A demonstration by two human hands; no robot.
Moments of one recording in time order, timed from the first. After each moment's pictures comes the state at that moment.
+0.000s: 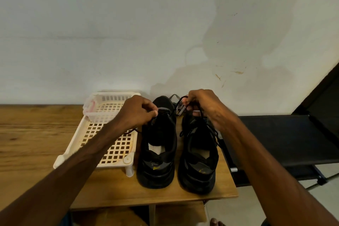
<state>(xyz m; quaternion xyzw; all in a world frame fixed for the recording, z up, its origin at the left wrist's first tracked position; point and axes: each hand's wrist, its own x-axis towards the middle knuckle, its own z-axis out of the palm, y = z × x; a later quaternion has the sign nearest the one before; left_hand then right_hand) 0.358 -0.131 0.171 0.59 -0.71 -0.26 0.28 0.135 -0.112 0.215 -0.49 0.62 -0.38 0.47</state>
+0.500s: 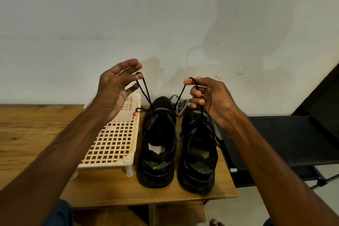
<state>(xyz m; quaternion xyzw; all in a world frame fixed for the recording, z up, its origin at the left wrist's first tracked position) 0.387 -0.129 0.225 0.34 -0.44 -0.56 0.62 0.126 -0.107 0.232 -0.47 0.40 -0.50 0.61</state>
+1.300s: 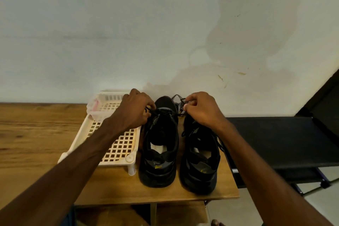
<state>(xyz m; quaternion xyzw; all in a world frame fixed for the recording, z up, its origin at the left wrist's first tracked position) 0.373 -0.143 0.171 0.56 -0.82 -0.02 0.11 0.141 -0.120 0.193 -0.65 0.67 -0.27 0.24</state>
